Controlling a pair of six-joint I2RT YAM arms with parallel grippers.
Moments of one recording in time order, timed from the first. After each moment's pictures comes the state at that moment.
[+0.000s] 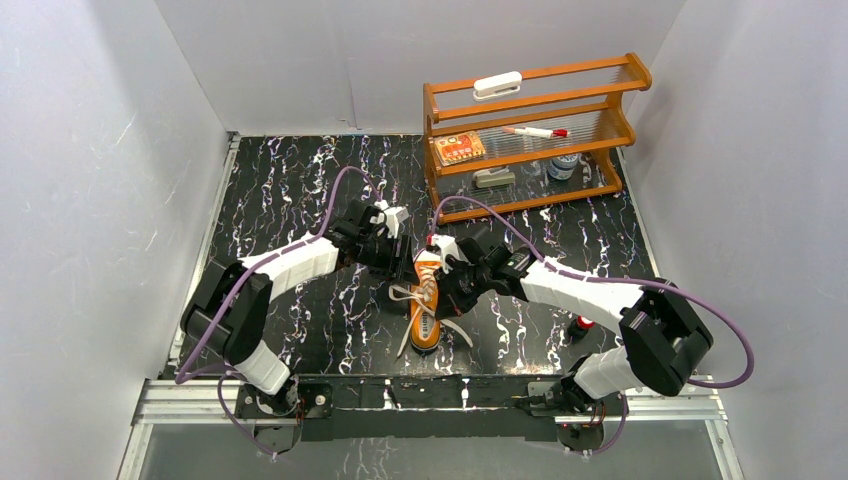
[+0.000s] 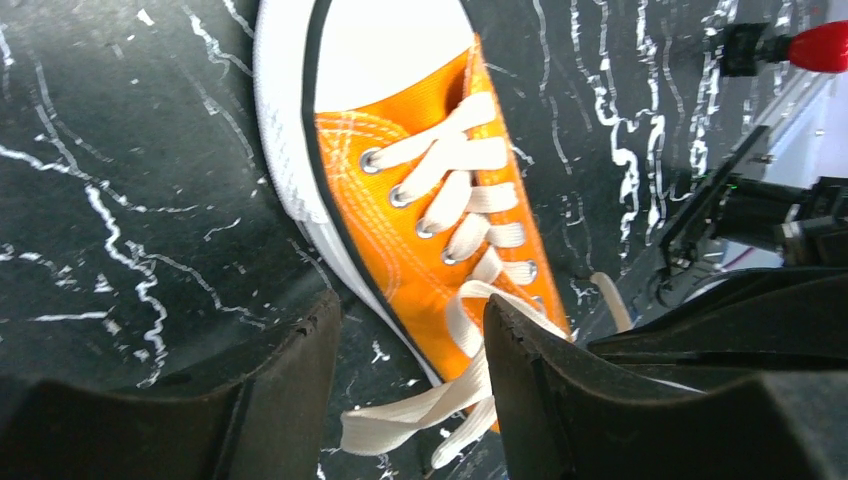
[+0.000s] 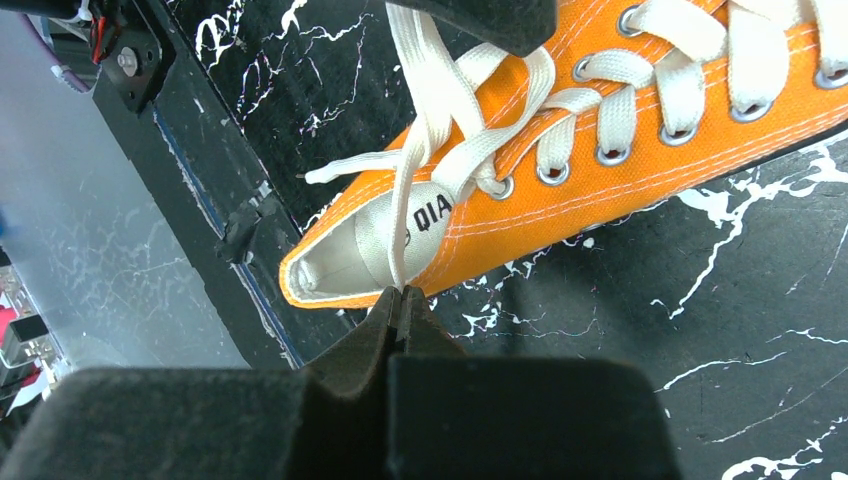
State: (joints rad) left arm -0.54 1.60 0.92 -0.29 0.52 -0.35; right arm 0.82 1.40 0.83 -0.35 -0.51 0.21
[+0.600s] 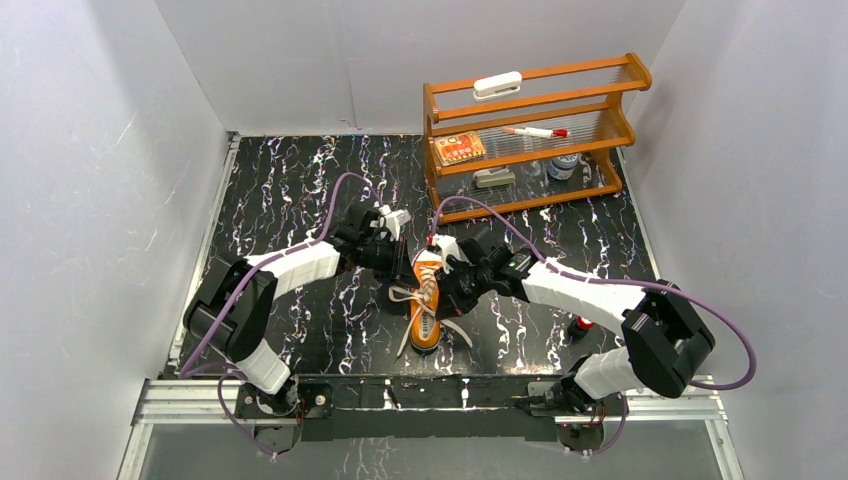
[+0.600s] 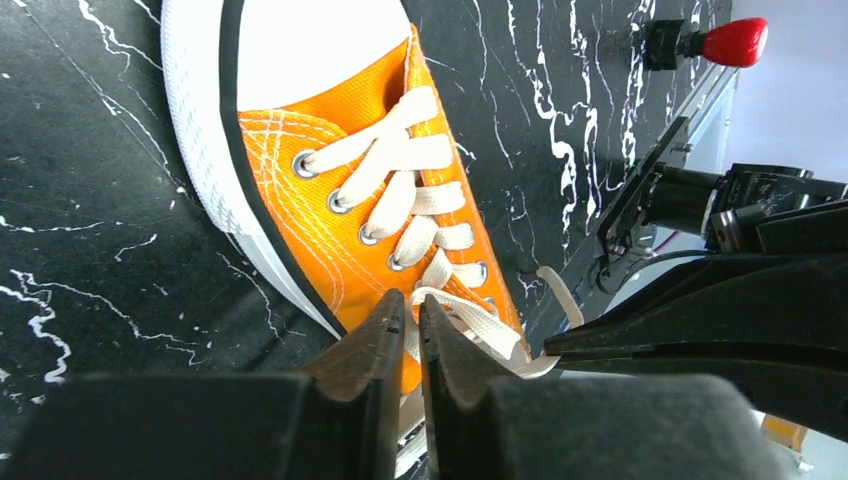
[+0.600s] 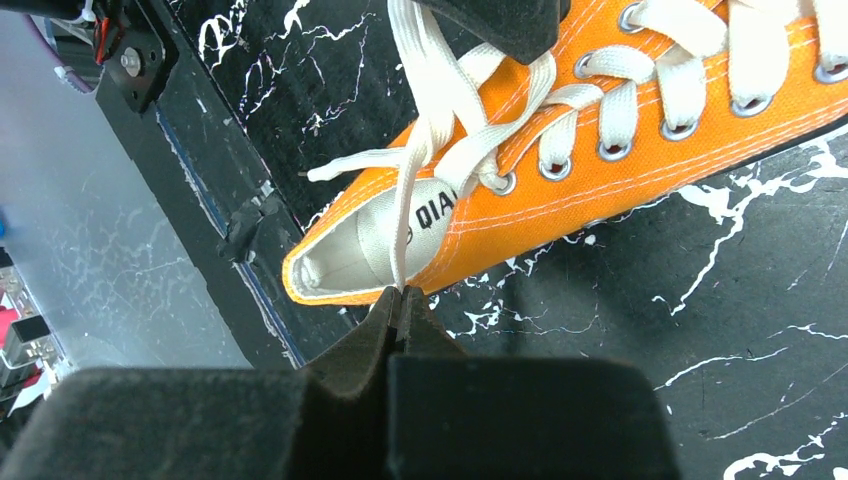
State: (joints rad) left arm -0.54 1.62 0.87 -0.17 0.64 -0.45; right arm 0.82 1.39 0.82 -0.35 -0.51 0.22
